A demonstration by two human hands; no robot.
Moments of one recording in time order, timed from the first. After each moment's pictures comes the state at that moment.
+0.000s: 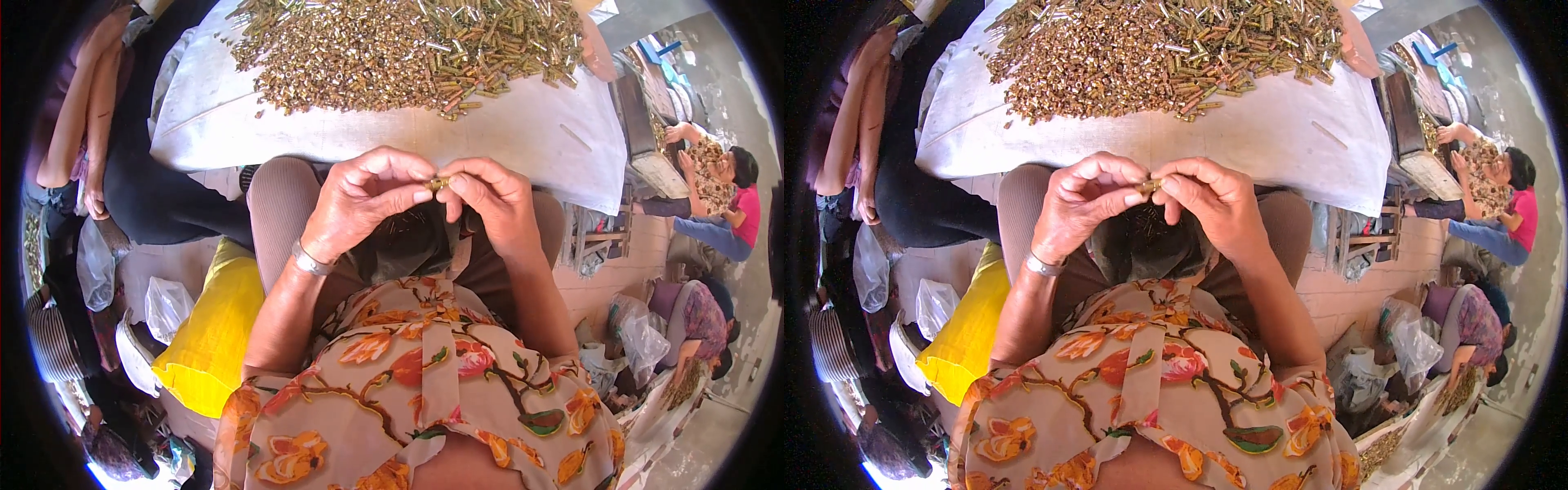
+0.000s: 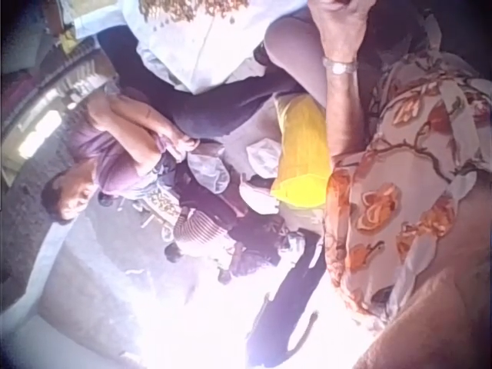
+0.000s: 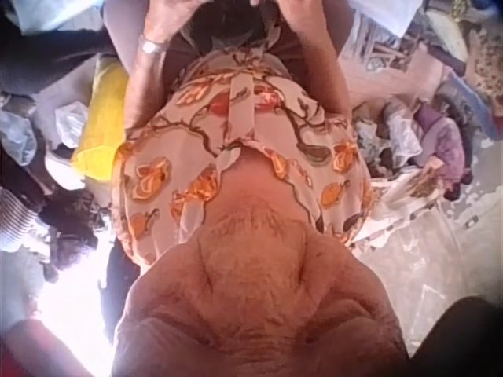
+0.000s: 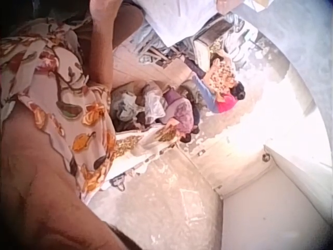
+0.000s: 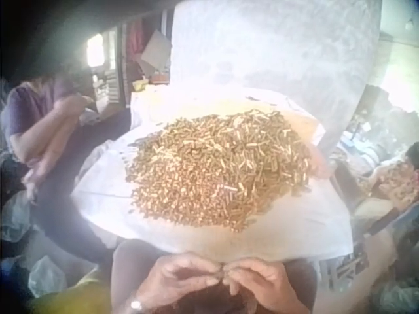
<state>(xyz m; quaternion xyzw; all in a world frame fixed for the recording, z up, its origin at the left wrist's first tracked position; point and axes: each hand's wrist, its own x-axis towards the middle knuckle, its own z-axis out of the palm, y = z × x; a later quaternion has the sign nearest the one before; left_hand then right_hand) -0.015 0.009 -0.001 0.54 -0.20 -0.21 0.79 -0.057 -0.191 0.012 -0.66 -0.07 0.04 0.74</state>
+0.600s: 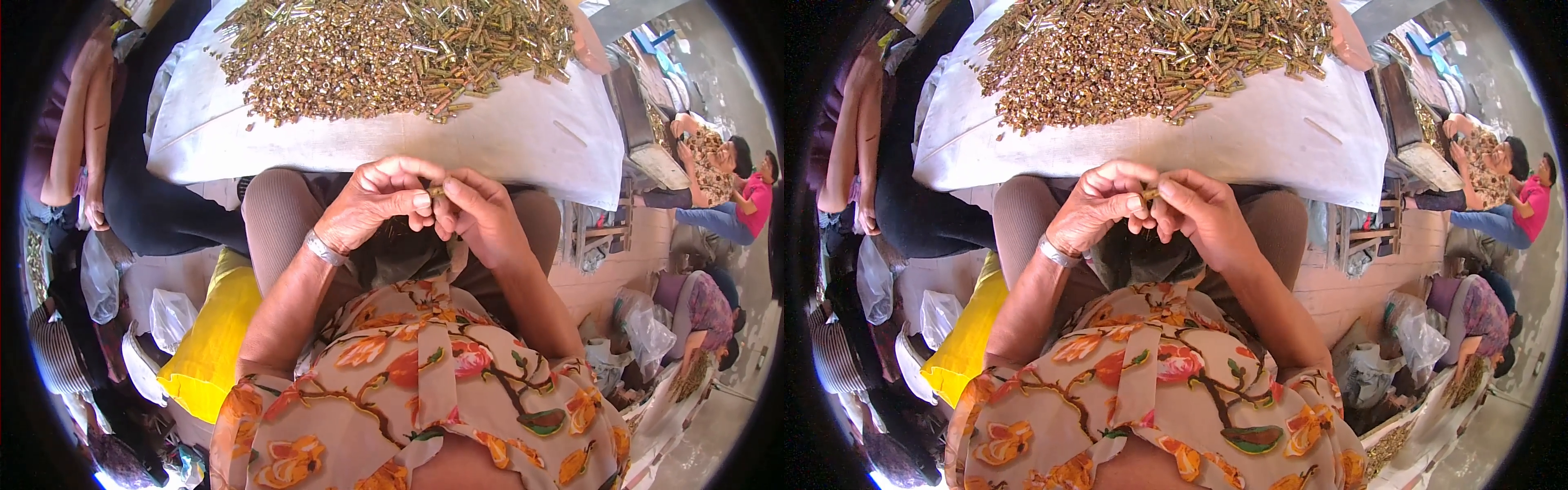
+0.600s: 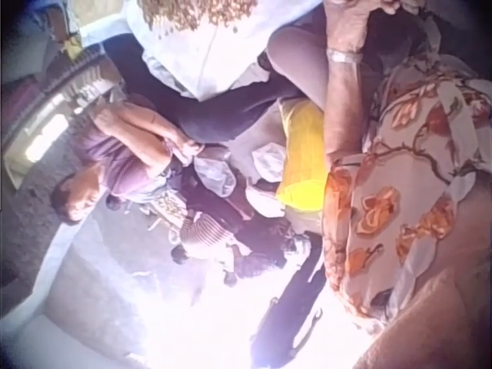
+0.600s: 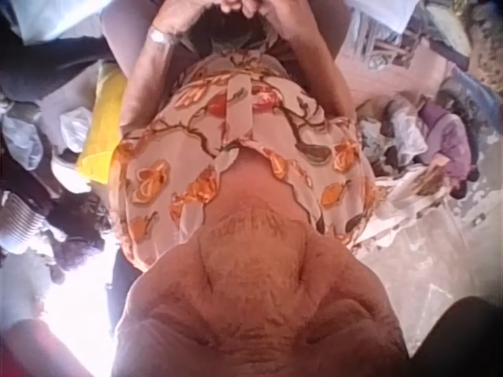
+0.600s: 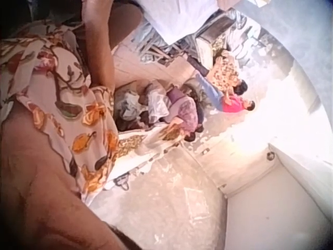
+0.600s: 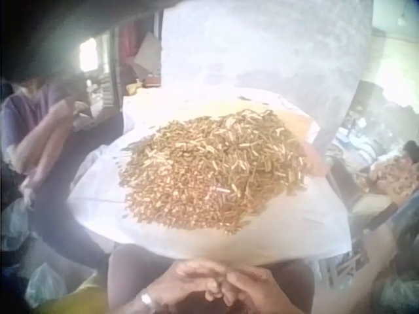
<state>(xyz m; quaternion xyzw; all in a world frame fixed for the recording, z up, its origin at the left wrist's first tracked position) -0.003 -0.012 -0.020 0.41 -0.18 -0.34 0.83 -0.065 -0.194 -0.003 -0.46 0.04 0.14 0.88</state>
